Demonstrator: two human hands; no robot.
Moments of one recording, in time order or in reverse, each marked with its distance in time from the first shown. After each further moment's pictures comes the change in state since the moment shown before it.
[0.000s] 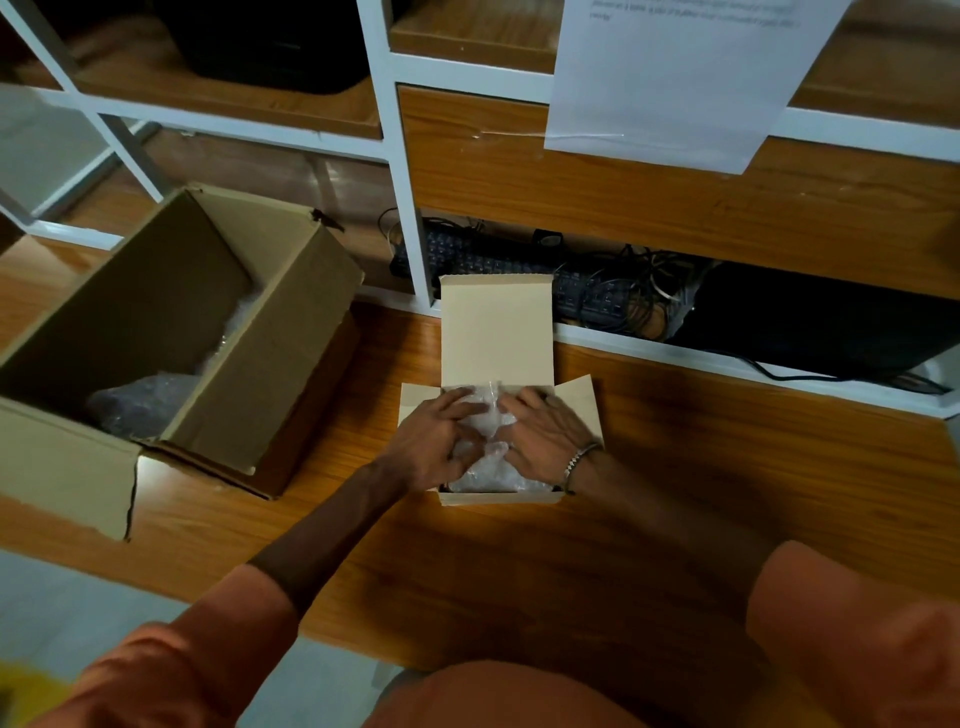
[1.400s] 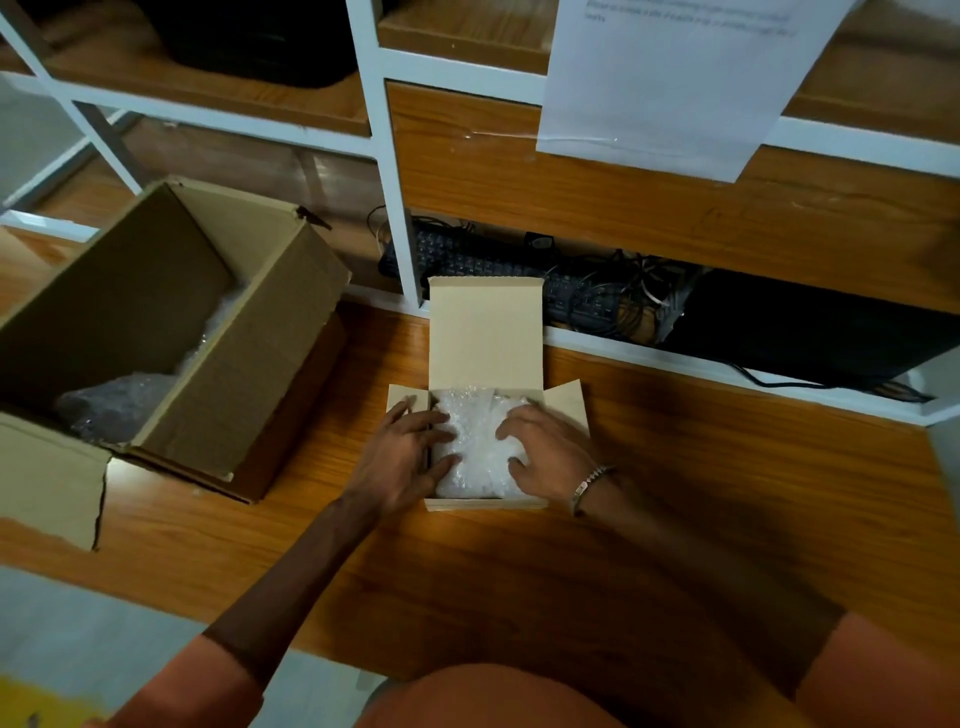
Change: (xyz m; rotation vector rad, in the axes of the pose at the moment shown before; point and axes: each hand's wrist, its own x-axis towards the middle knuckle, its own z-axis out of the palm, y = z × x) left_hand -0.028 0.008 0.005 0.092 0.188 -0.205; right_hand -0.027 -0.009 -0.026 0.394 -0.046 0.273
